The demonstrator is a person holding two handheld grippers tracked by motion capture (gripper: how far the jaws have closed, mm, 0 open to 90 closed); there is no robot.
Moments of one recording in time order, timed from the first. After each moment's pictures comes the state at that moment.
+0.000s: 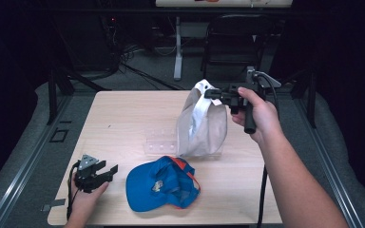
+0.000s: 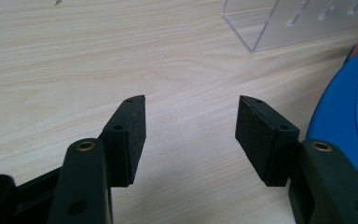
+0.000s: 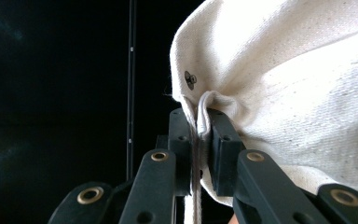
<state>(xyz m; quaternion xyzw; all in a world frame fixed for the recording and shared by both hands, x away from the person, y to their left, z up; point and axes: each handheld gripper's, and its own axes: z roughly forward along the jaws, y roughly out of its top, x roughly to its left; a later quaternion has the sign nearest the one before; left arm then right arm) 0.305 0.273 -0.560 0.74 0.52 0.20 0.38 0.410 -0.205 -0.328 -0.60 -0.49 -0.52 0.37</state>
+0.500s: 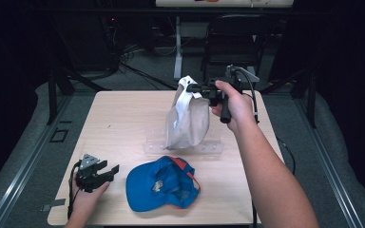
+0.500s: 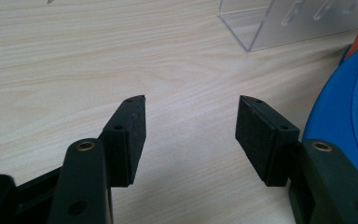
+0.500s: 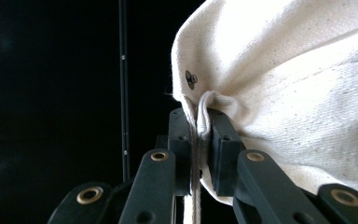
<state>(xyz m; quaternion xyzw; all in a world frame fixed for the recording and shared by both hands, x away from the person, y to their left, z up) 0.307 0.272 -0.560 0.75 0.51 0.19 0.38 0.444 -0.163 -0.339 -0.62 -0.48 -0.50 0.37</state>
